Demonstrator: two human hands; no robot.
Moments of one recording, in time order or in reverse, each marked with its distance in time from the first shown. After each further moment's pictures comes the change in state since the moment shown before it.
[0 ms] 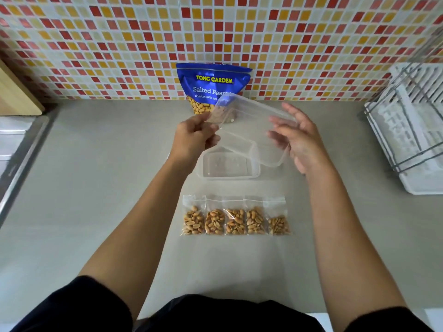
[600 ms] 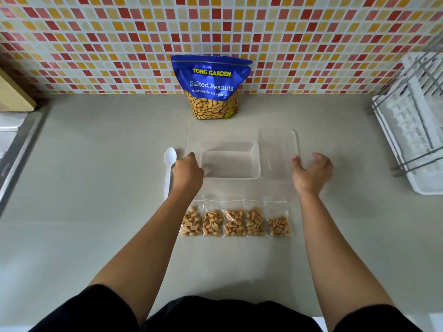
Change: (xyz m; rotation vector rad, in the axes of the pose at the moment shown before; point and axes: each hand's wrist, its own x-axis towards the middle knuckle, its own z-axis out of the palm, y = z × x) left_hand 0.007 -0.083 -0.018 1.156 0.117 -0.109; right_hand 0.026 0.121 -0.053 -0.740 0.636 0.040
